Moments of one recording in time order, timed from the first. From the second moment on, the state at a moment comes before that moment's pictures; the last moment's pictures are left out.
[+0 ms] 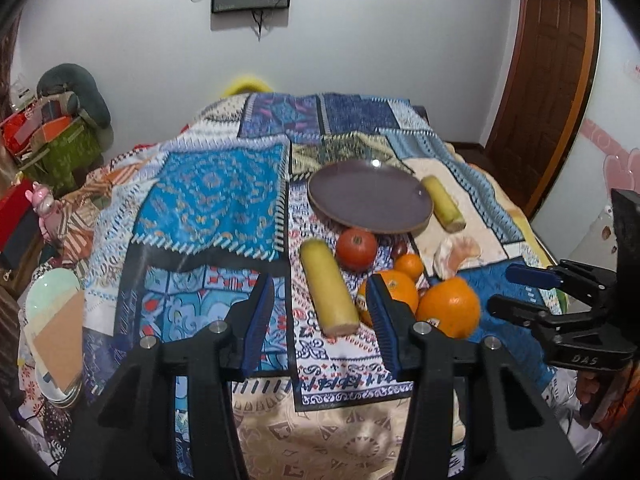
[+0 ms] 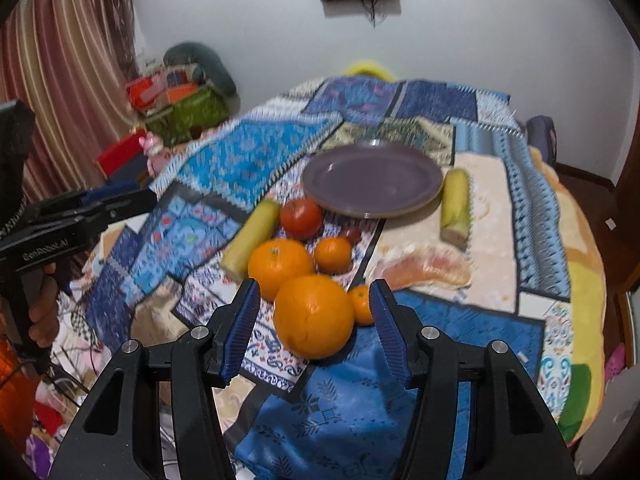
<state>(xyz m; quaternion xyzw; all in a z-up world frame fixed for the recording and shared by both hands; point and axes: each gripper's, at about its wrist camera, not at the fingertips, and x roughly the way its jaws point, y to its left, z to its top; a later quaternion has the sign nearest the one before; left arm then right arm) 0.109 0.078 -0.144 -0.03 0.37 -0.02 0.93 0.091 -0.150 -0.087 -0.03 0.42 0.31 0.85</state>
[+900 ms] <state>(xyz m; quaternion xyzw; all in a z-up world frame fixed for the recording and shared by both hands) 0.155 0.086 -0.201 -0.05 0.45 -0.04 0.89 0.111 -0.127 -0.131 -0.06 0.46 0.30 0.83</state>
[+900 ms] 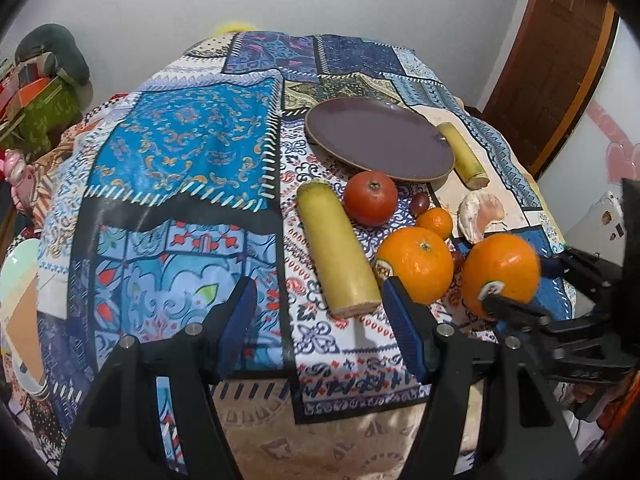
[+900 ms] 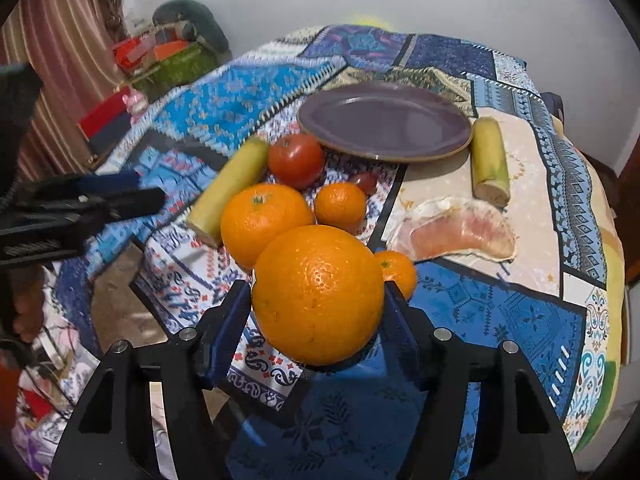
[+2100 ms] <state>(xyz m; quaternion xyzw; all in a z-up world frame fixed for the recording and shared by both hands) 0.241 0.067 -0.231 -0.05 0.50 -0.02 0.87 0.168 -0.182 -0.101 0.00 0.40 0.28 0.87</state>
